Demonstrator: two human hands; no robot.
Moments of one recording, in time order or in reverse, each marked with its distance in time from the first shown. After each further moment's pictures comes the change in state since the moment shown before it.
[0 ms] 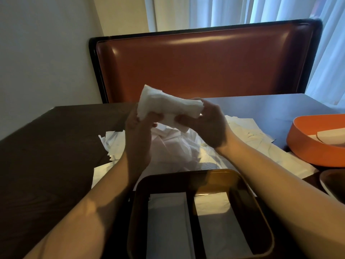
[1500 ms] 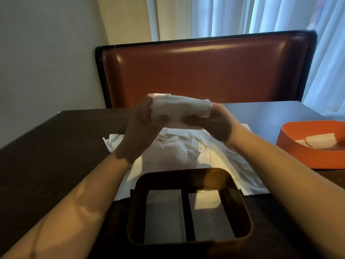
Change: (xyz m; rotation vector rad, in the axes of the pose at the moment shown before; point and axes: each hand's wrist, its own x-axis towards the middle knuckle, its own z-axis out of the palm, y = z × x) left_hand -0.003 0.046 0.001 0.425 -0.319 0.226; right_hand 0.003 -0.027 -0.042 0.263 -0.246 0.234
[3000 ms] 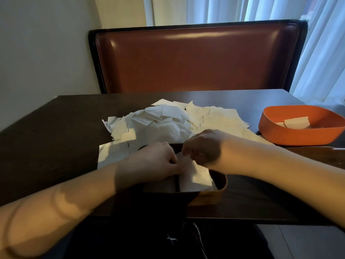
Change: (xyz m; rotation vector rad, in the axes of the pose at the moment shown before) left_hand -0.084 0.056 0.017 0.646 -0.806 -0.357; right_hand -0.102 -0.066 0.036 -1.138 -0.539 0.020
